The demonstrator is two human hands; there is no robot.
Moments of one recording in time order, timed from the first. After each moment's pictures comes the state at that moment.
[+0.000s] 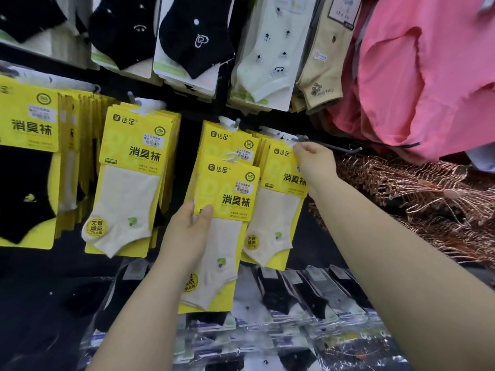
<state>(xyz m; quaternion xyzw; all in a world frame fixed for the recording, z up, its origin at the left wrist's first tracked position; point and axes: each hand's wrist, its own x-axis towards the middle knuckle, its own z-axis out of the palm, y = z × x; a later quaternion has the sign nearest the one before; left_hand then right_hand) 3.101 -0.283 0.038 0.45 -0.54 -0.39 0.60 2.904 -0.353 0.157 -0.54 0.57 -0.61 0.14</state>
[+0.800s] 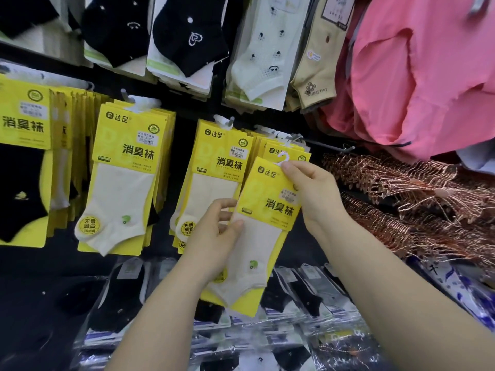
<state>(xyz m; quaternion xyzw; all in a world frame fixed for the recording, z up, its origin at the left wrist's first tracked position) 3.070 -0.274 0.039 0.40 -0.60 -0.42 0.55 2.914 -0.289 0.127 -0.55 0.49 -0.63 0.27</state>
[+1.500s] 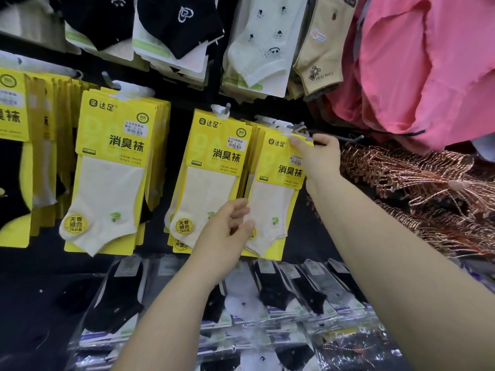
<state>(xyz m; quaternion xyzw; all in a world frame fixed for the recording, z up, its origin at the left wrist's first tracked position) 3.049 -0.291 0.031 0.37 -0.64 -0.42 0.53 2.890 -0.365 0.147 -0.43 0.56 -0.68 0.18</state>
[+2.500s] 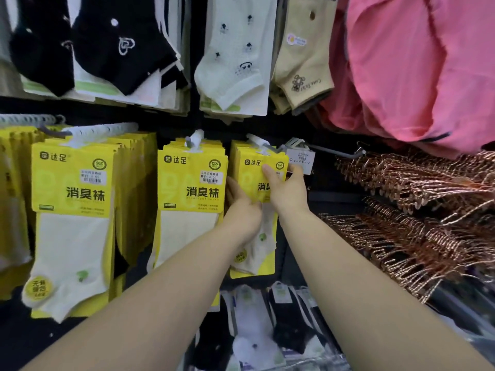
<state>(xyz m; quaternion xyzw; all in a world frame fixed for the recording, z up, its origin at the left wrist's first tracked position) 2.981 -0.381 0.105 0.52 -0.62 -0.36 0.45 2.890 -0.425 0.117 -0.50 0.56 -0.63 0.21</state>
